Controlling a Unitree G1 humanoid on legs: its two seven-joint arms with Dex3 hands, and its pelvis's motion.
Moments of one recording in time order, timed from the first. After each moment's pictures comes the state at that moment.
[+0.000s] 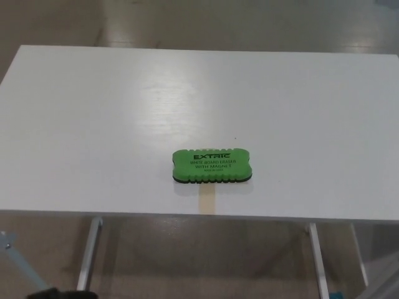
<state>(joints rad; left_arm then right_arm) 0.41 0.43 0.17 0.11 -0.30 -0.24 -0.74 0.25 -0.15 -0.19 0.65 0.08 -0.32 0.12</state>
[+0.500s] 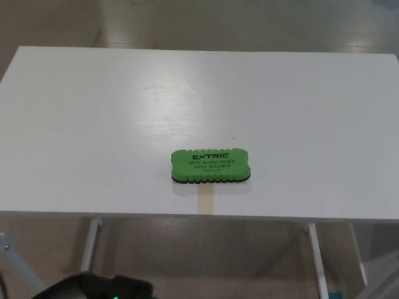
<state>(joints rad) 0.32 0.52 -0.02 -0.35 -0.39 -0.16 -0.89 0.21 -0.17 -0.15 0.78 0.03 -0.40 0.10</state>
